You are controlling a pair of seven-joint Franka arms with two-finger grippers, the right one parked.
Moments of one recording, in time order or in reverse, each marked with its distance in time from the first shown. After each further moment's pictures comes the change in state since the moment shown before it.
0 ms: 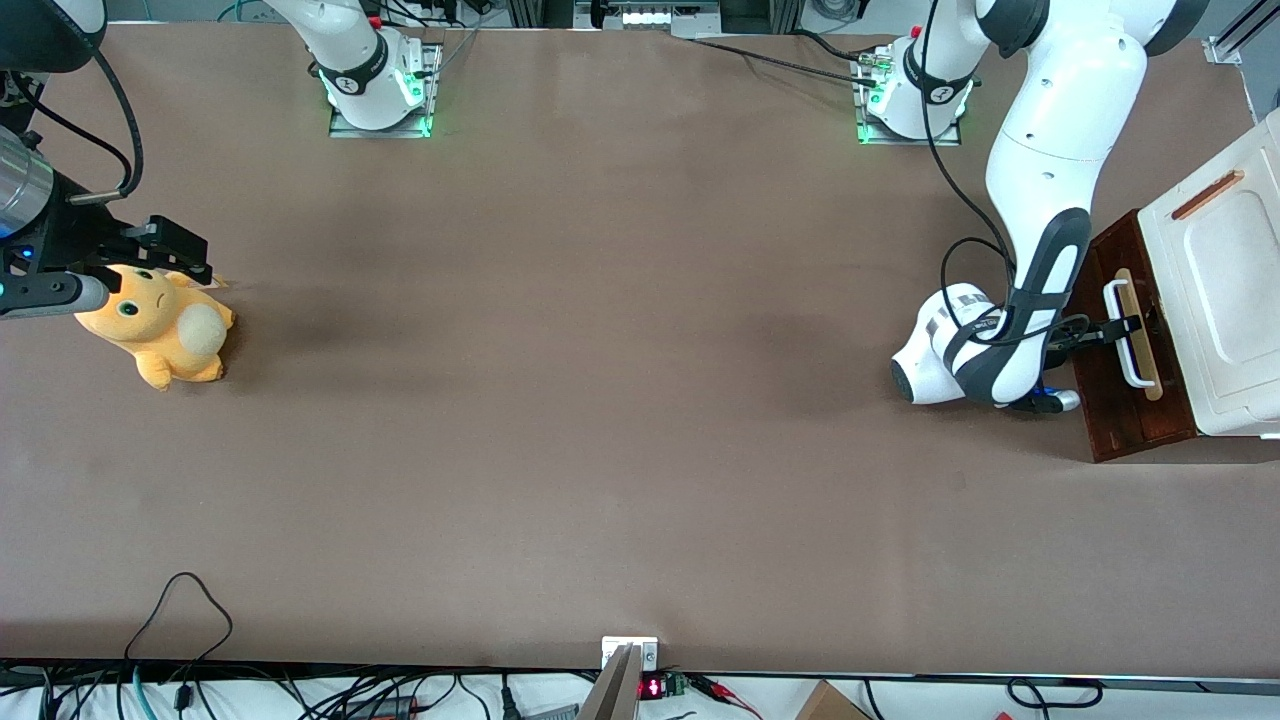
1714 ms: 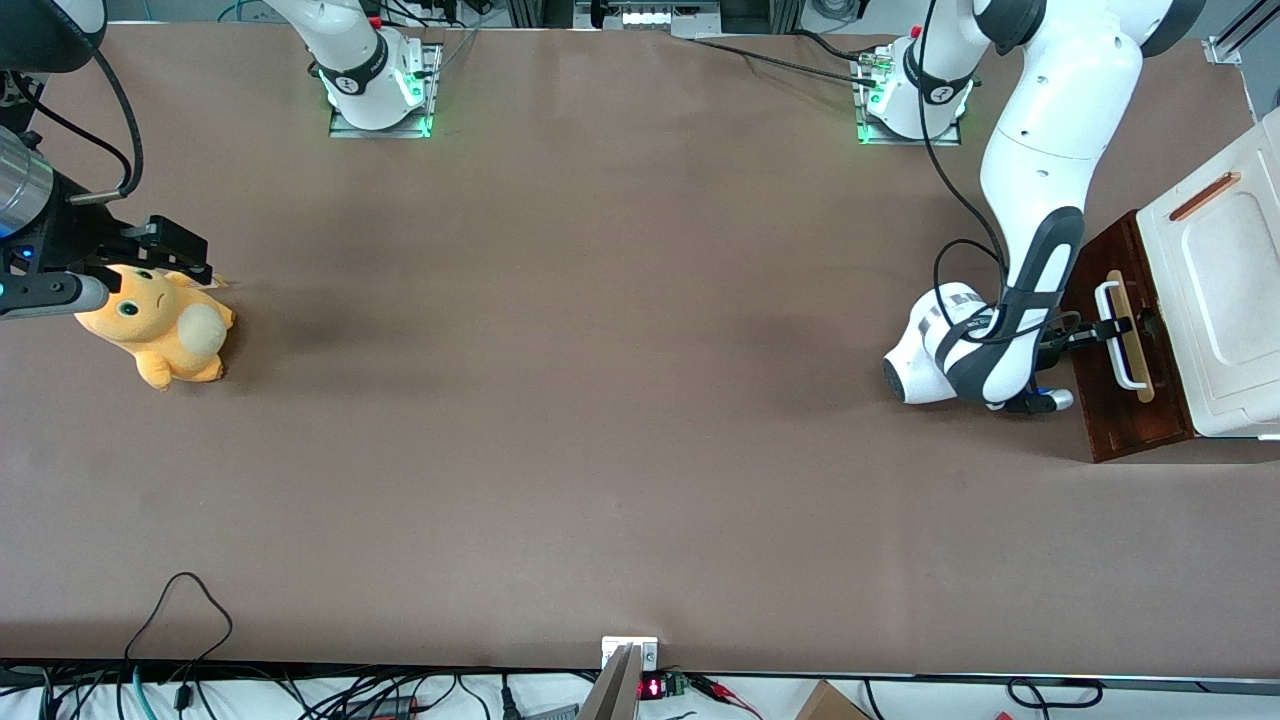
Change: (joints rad) arm -0.012 -0.002 -0.022 0.007 -0.006 -0.011 -0.059
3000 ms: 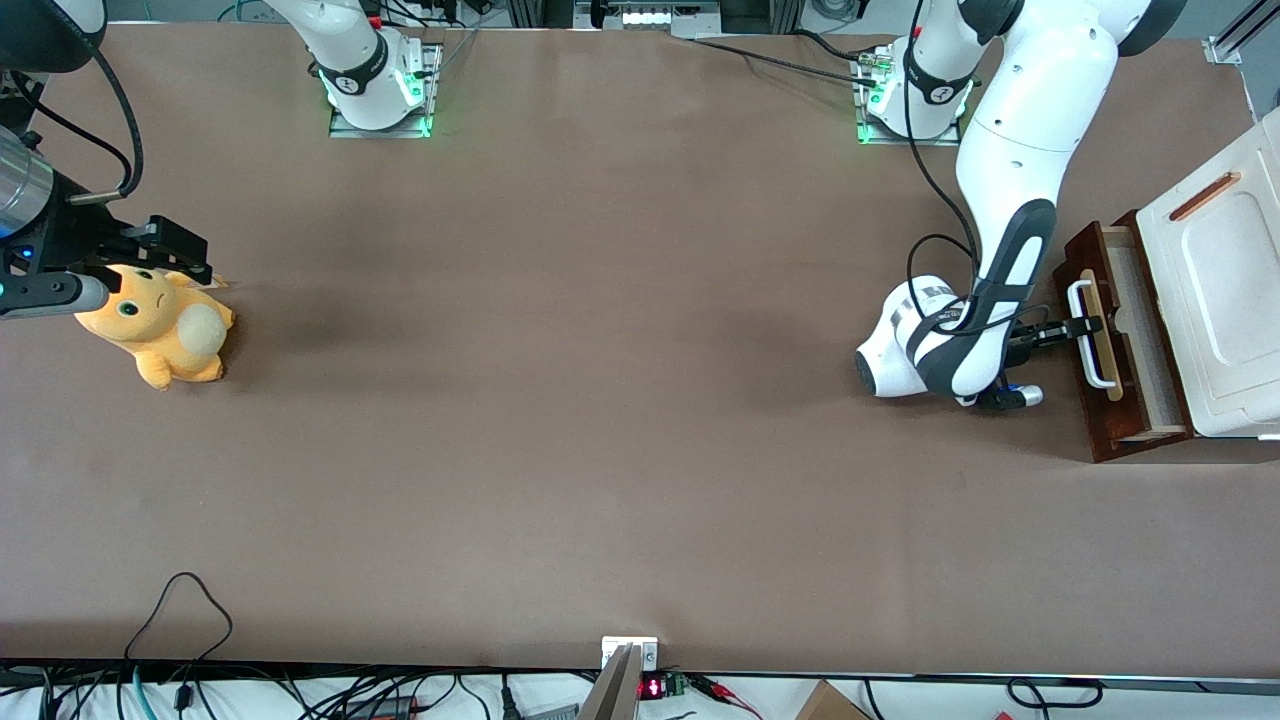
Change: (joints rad) arm -0.061 -0.009 -0.007 0.001 -0.057 -0.012 -0.012
